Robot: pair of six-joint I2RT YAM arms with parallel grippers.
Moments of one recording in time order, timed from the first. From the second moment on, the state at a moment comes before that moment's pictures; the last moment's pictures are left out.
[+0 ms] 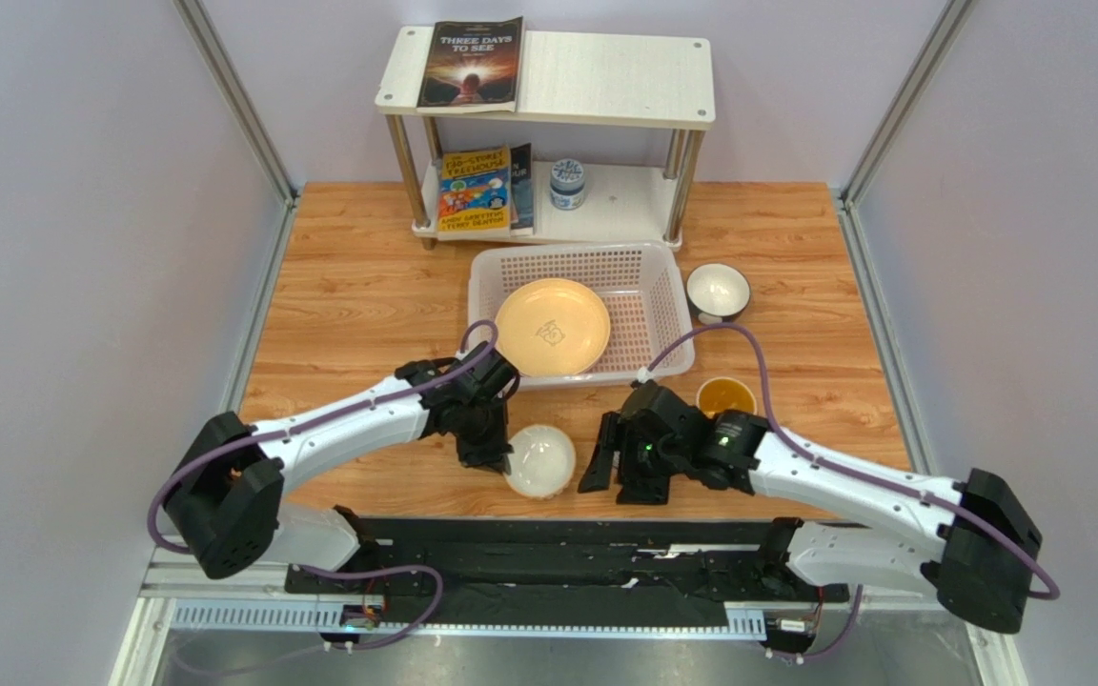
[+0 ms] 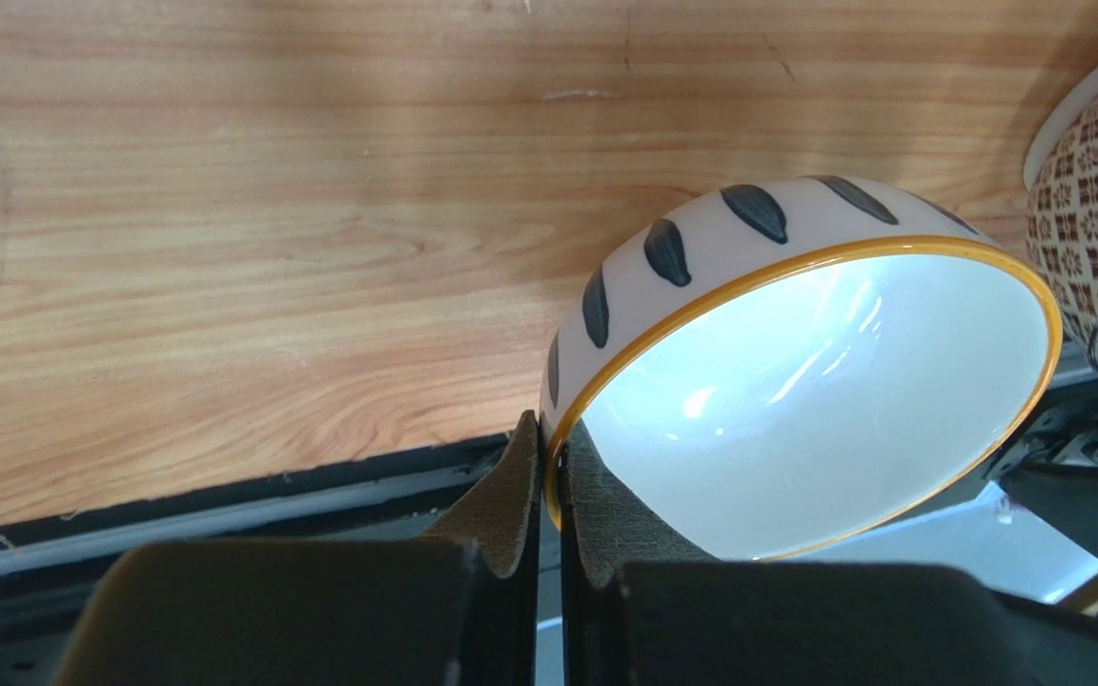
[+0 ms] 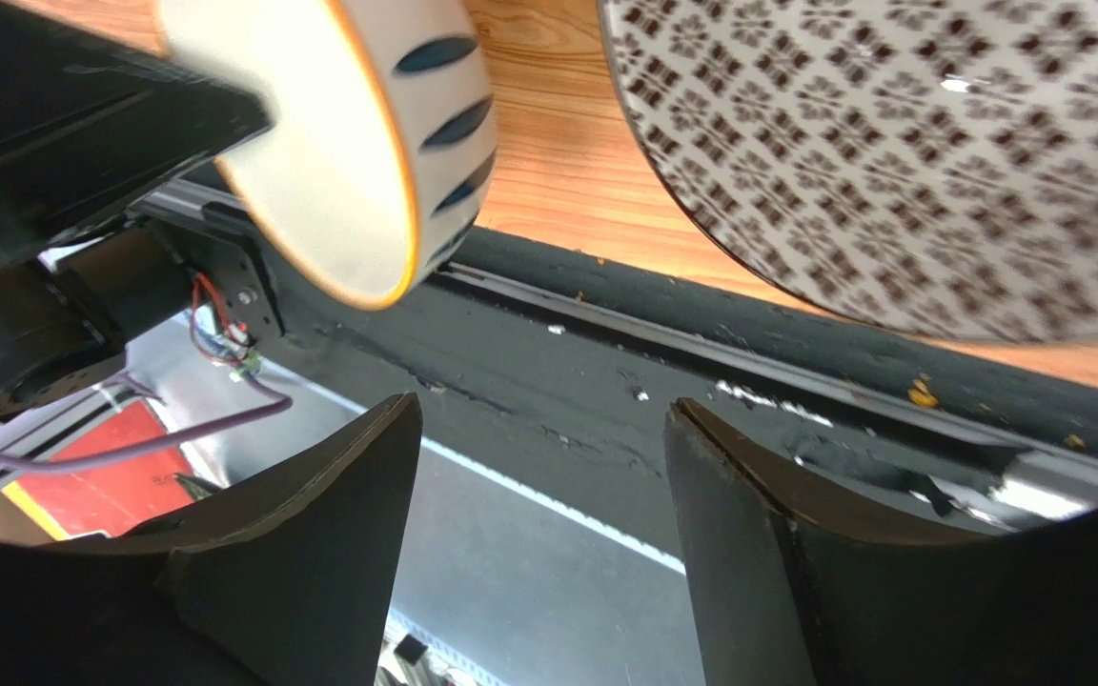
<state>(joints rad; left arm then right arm) -0.80 1.37 0.82 -0.70 0.11 -0.91 0.99 1.06 0.68 -0.58 -0.13 1.16</state>
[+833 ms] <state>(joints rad) -0.80 1.36 0.78 -0.73 0.10 -0.88 1.19 1.57 0.96 -0.49 -0.05 1.27</state>
